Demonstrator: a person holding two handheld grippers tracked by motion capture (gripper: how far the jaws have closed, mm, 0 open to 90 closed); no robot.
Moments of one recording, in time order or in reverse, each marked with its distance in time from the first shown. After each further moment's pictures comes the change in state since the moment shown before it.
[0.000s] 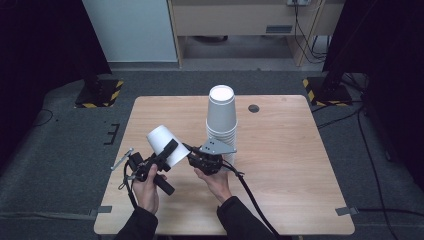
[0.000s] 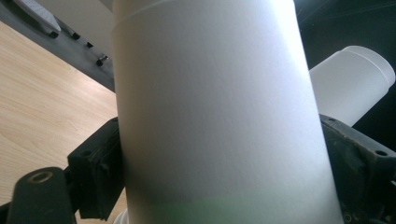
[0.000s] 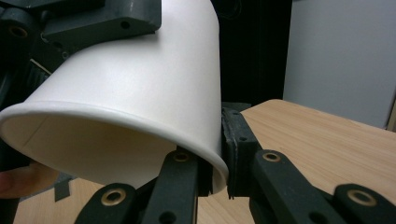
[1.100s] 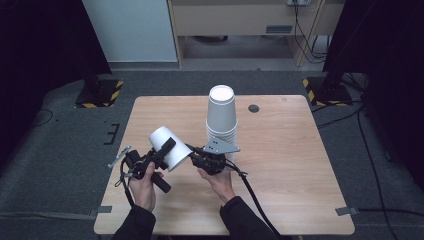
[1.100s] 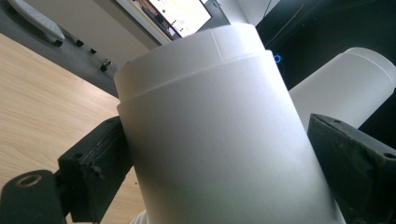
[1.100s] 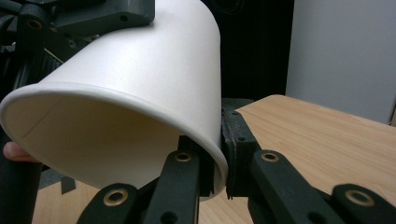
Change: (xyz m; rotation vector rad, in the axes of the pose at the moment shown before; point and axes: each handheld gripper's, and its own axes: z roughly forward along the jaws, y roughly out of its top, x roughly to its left) left arm 0.002 0.011 -0.001 0.000 0.014 0.043; right arm -0.004 0.002 -0.008 0.018 0.014 0.010
